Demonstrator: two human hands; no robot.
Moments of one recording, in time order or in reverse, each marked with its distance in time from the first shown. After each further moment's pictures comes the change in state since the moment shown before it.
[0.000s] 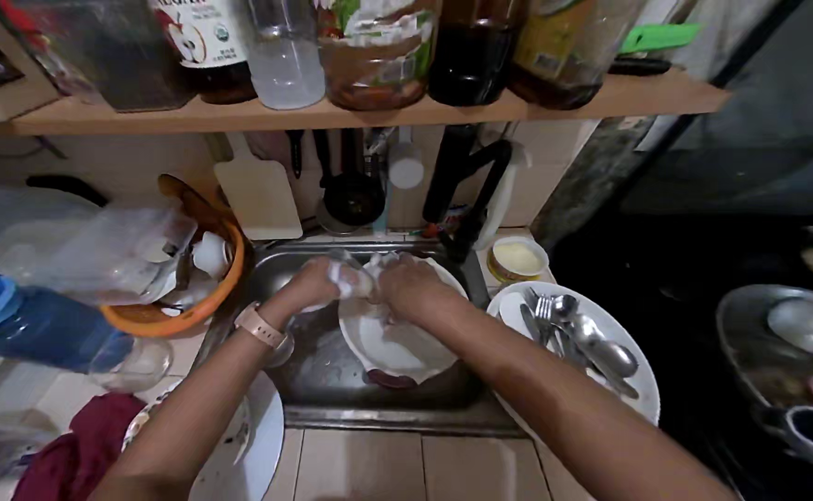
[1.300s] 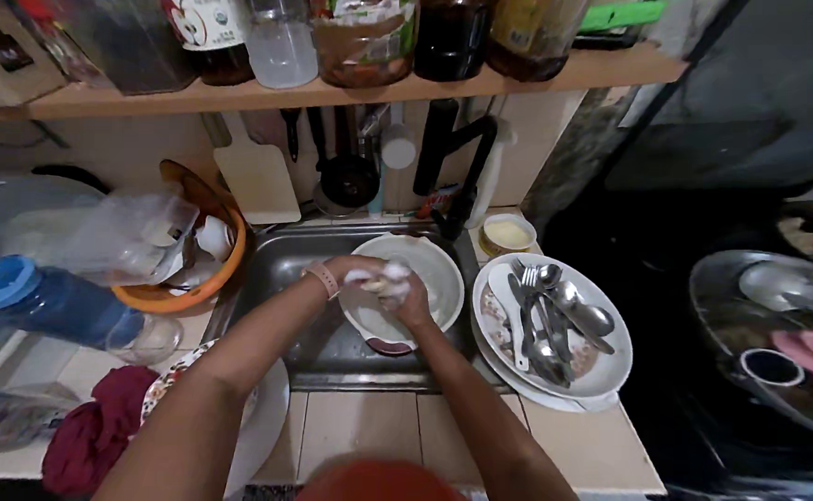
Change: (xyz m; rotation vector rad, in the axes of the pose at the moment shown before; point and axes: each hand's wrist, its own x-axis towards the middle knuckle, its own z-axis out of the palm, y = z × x) left_hand 0.038 0.014 0.063 -0.320 -0.501 0.093; right_hand 0.077 0.072 0.180 0.682 0.793 -0.044
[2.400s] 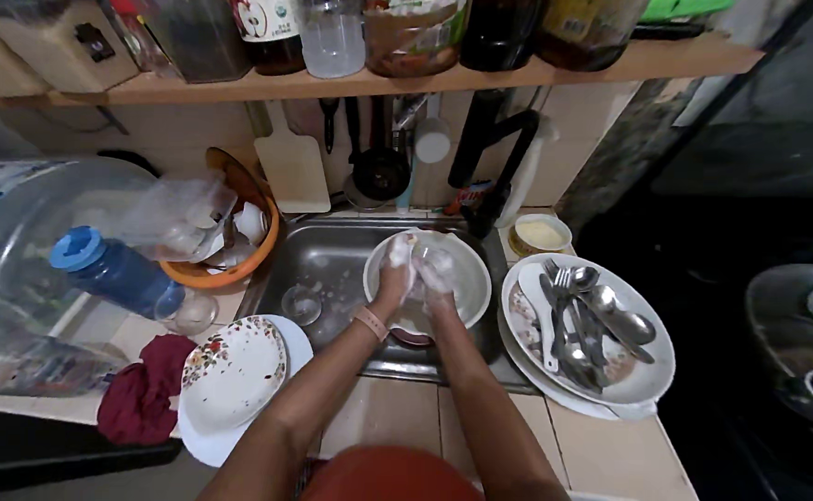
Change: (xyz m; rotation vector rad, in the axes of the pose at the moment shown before) left_hand 0.014 -0.030 0.076 -0.374 0.949 0.406; right_hand -0.007 -0.058 -0.005 0.849 0.181 0.351
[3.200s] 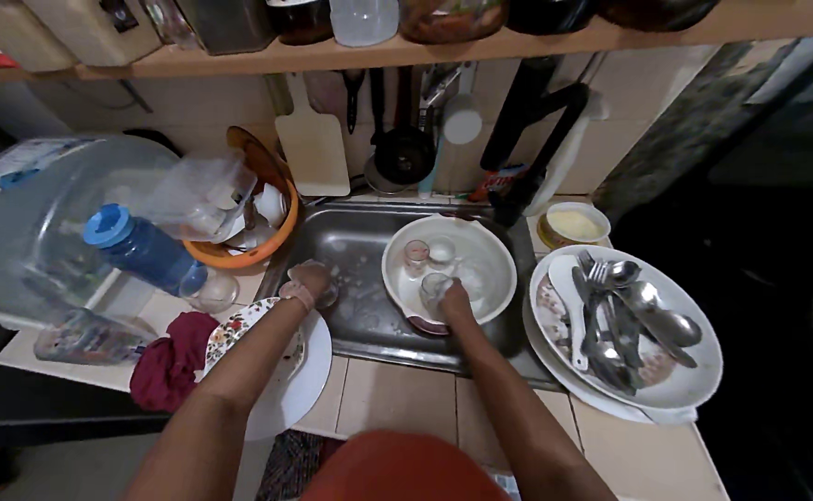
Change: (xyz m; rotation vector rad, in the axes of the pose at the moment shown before) left_hand 0.009 -0.020 -0.169 1.409 -0.382 -0.610; right_hand 0.013 0.046 -0.026 -1.255 -0.341 0.277
